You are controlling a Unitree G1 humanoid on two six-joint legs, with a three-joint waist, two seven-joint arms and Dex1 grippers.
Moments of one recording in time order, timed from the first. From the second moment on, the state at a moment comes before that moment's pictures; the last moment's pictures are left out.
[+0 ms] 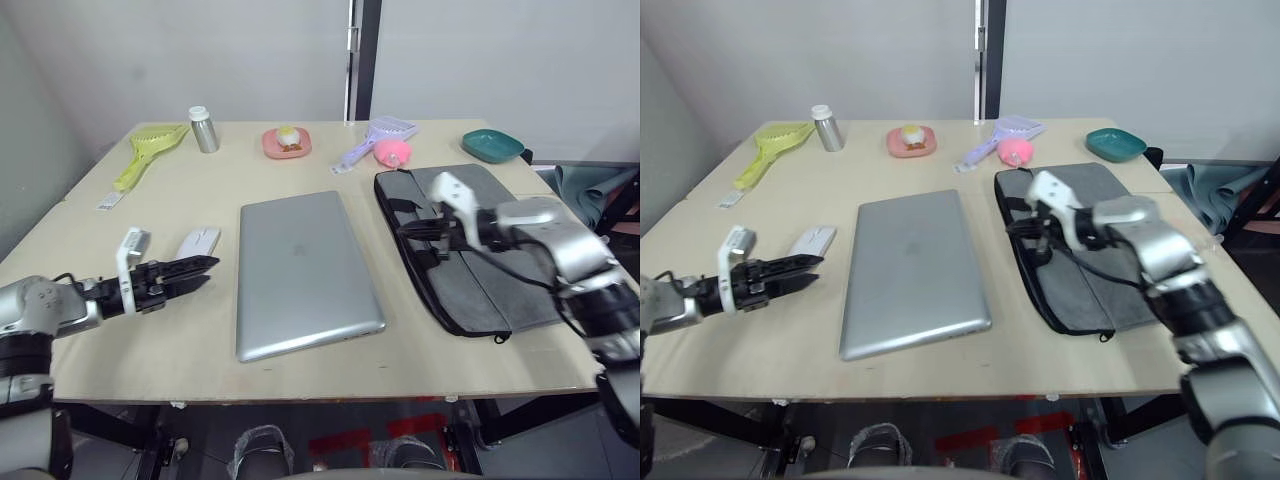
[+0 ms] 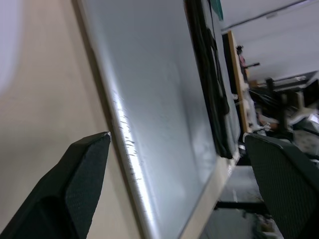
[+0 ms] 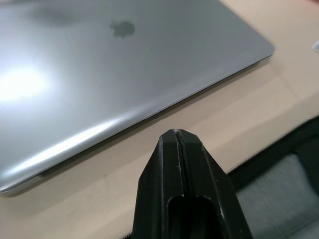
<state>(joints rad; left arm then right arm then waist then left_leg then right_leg) -0.46 0.81 0.31 0.44 -0.82 1.41 -1.02 -0.74 -0.69 0.32 0.19 0.19 0.45 1.06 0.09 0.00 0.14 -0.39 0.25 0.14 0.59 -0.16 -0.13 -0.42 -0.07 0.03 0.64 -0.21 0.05</state>
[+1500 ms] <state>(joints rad) -0.63 0.67 0.18 0.70 -0.62 1.24 -1.16 -0.92 -0.33 0.36 0.69 -0.22 0.19 0.97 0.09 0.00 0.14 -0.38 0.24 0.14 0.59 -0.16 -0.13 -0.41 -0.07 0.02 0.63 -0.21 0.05</state>
